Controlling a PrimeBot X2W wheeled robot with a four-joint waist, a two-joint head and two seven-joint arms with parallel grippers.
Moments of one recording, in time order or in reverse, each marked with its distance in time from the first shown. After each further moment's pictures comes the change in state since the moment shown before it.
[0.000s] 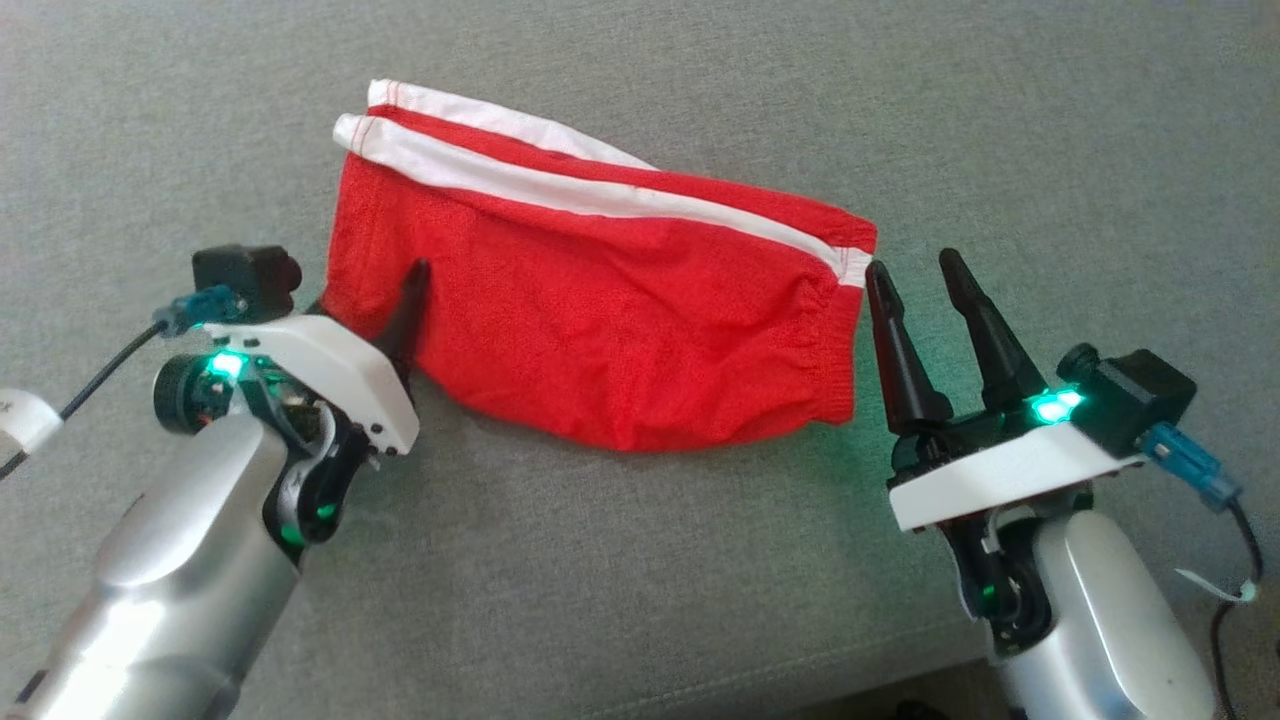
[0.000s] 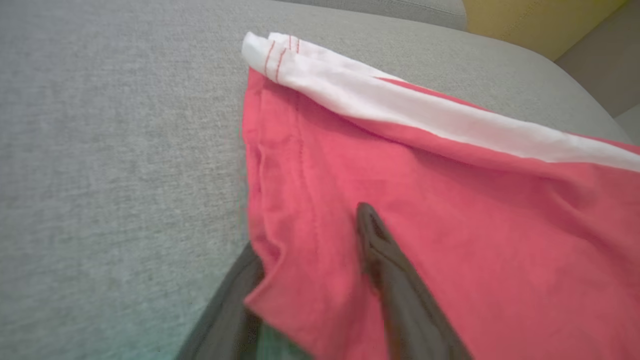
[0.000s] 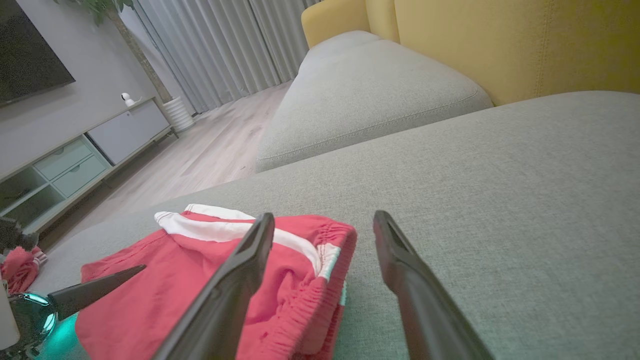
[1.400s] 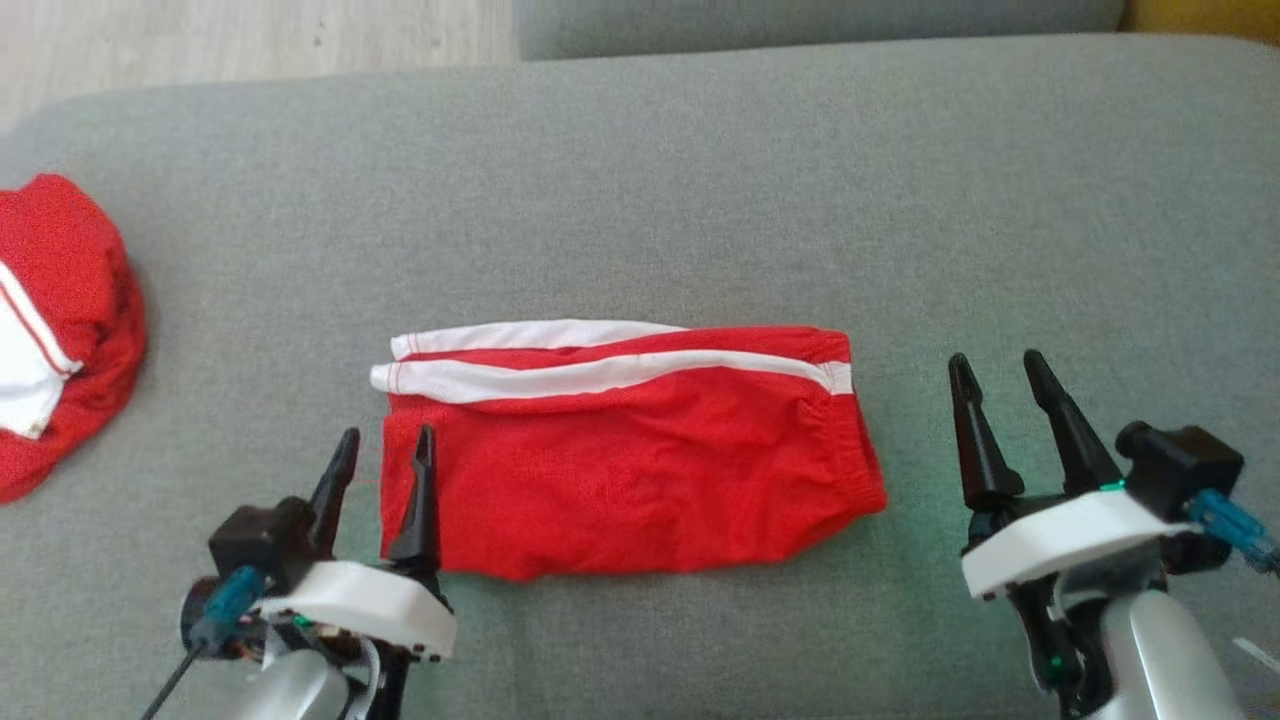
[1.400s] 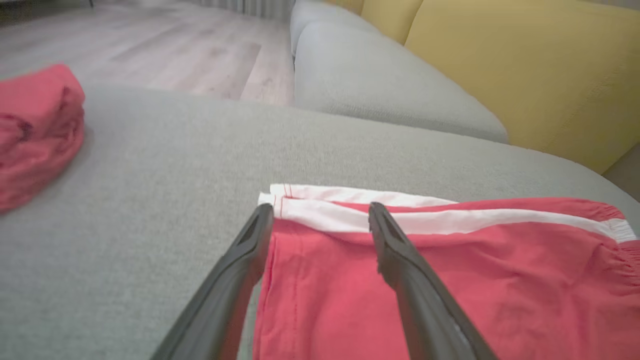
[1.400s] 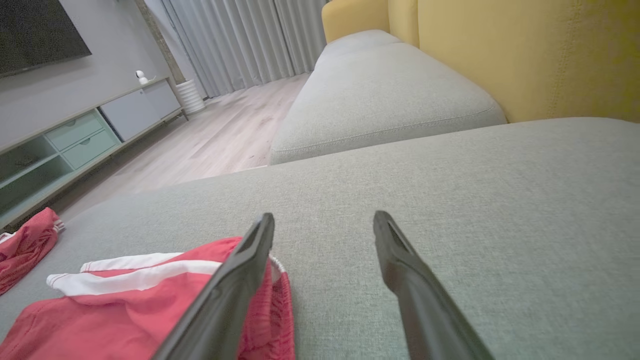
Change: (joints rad) left arm 0.431 0.007 0.033 -0.311 0.061 0.252 -0.323; right arm 0.137 0.002 -0.157 0.009 -0.093 0.000 0.080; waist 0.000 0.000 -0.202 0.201
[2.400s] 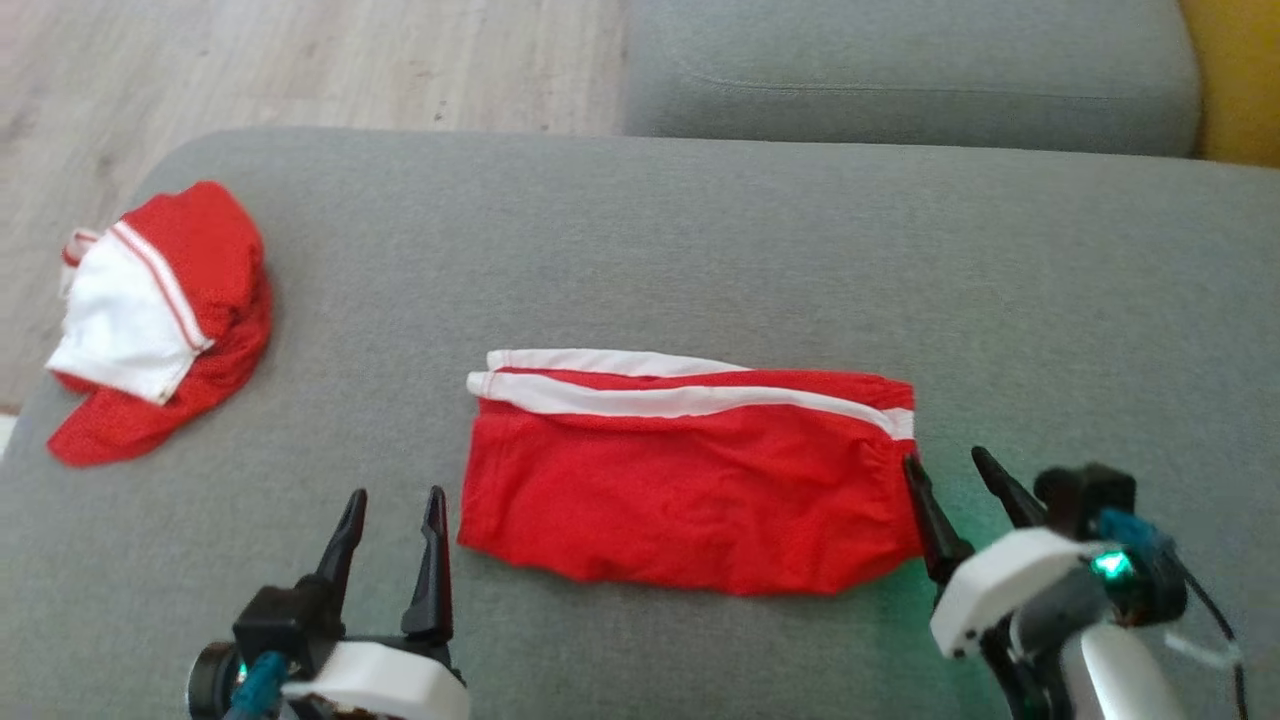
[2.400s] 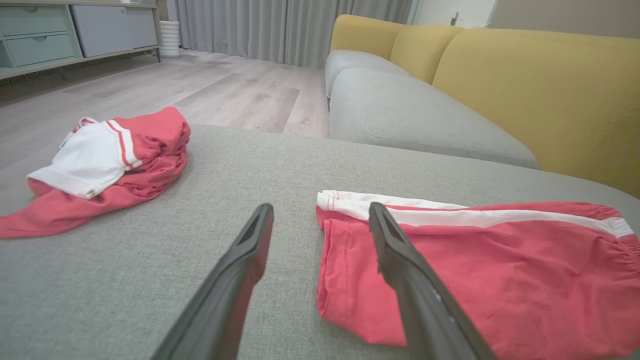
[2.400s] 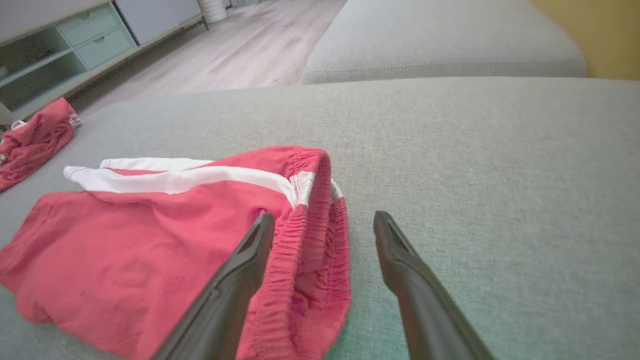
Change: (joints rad) left arm 0.109 0.021 -0.034 -0.050 0.104 0.063 -0.091; right arm 0.025 0.002 0.017 0.170 -0.108 0.000 0.115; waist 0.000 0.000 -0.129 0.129
